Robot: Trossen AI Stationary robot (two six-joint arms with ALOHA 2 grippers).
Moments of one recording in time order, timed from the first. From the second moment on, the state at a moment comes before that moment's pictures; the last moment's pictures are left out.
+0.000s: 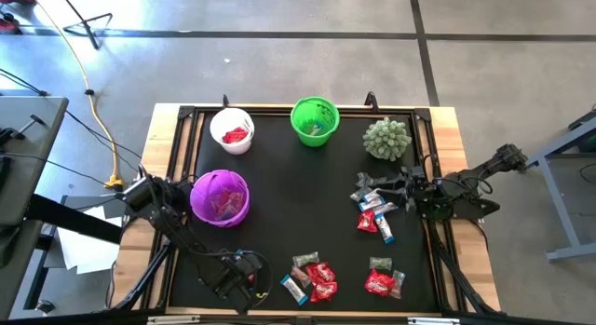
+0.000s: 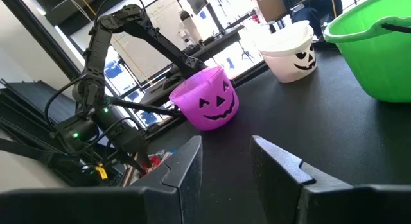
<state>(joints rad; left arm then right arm) -0.79 1.97 1.29 -0.78 -0.09 -1.45 0.48 0.07 0.02 0.05 0.59 0.54</state>
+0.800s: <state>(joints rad) -0.78 1.71 1.29 -0.75 -0.29 -1.60 0.48 0.07 0.02 0.05 0.59 0.54</state>
